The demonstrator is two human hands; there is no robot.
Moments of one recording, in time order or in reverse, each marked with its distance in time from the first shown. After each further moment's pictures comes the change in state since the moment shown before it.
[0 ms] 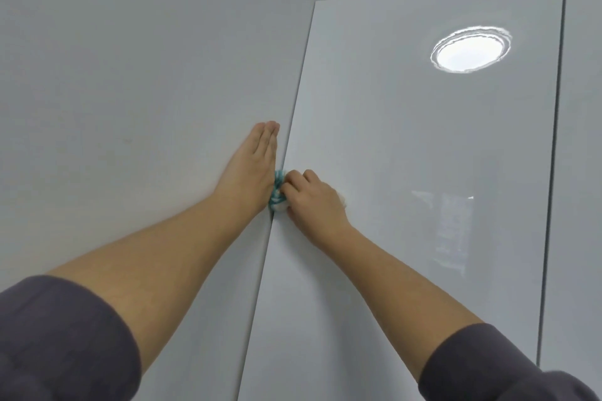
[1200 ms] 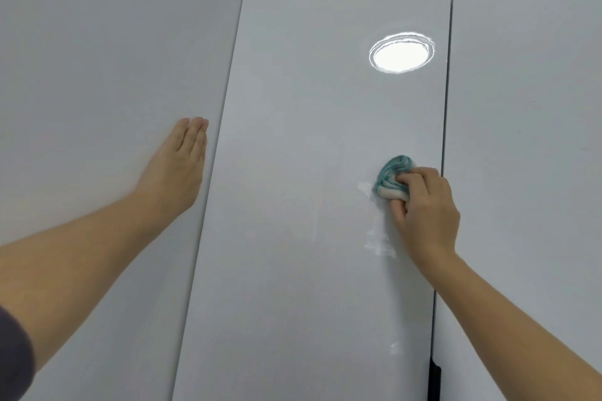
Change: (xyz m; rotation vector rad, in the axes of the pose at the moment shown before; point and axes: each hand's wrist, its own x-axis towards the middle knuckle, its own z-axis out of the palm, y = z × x) left_hand 0.007 0.010 0.003 0.039 0.005 0.009; right_hand -0.137 0.126 -0.161 -0.251 0.129 0.635
